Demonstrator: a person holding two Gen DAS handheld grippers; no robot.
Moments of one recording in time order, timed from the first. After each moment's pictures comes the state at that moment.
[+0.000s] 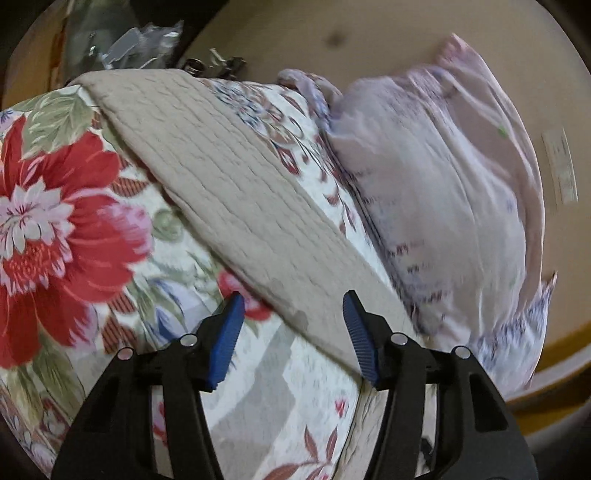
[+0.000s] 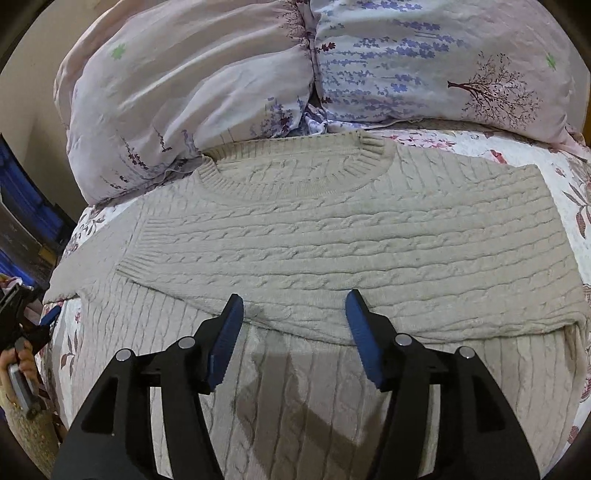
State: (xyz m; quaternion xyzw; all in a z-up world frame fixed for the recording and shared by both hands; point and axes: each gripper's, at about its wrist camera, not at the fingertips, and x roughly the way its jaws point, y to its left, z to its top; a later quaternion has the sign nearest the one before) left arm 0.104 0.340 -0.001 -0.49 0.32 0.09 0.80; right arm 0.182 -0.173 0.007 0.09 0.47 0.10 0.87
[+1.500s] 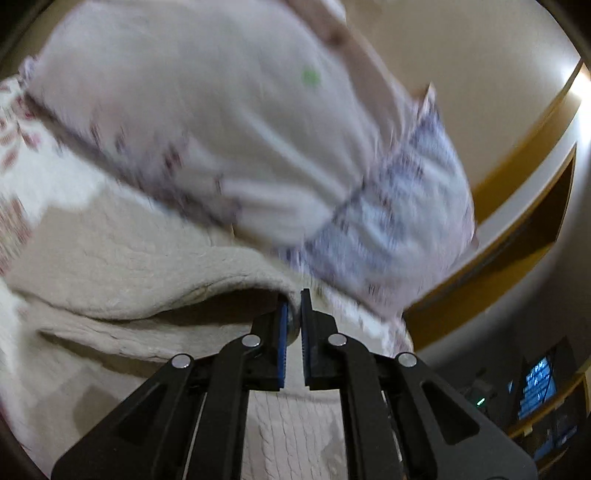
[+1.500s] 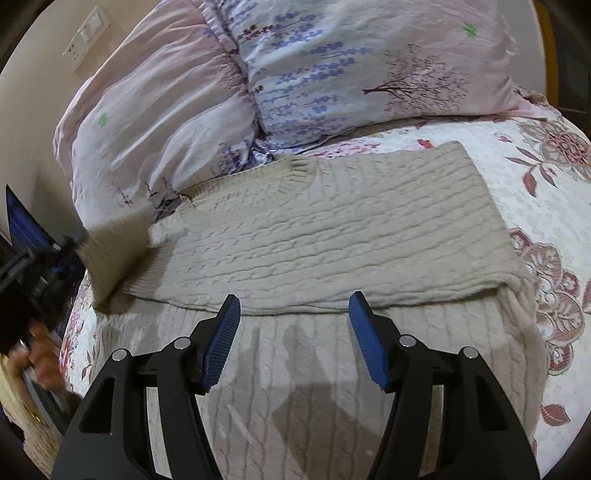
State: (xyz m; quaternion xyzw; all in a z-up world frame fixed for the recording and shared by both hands) left arm 0.202 0.065 0.048 -0.33 0.33 -0.20 0.86; right arm 0.149 -0.253 0.019 0.16 0.43 0.08 0.88
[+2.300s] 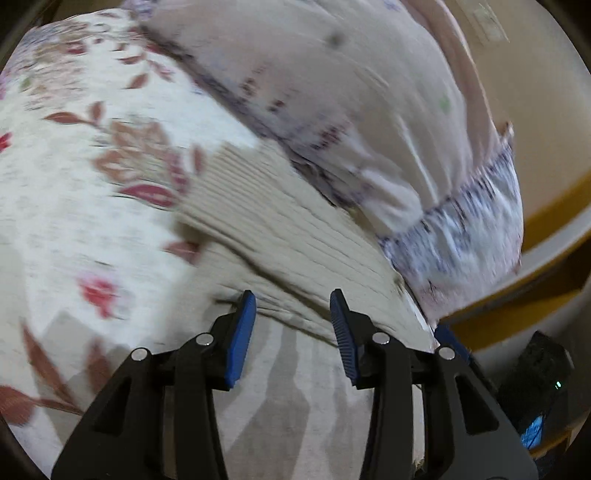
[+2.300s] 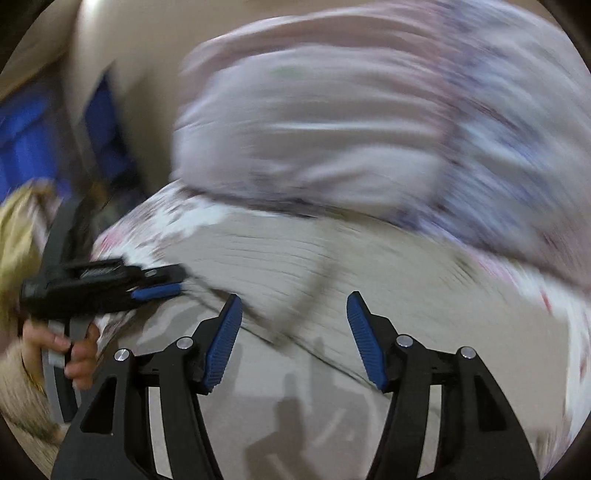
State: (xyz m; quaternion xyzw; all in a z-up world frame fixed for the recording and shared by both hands) left arm 0.168 0.176 -0.014 -0.40 0.38 -0.10 0.83; right arm 0.168 -0.072 0.060 -0.11 0.34 0.31 0.88
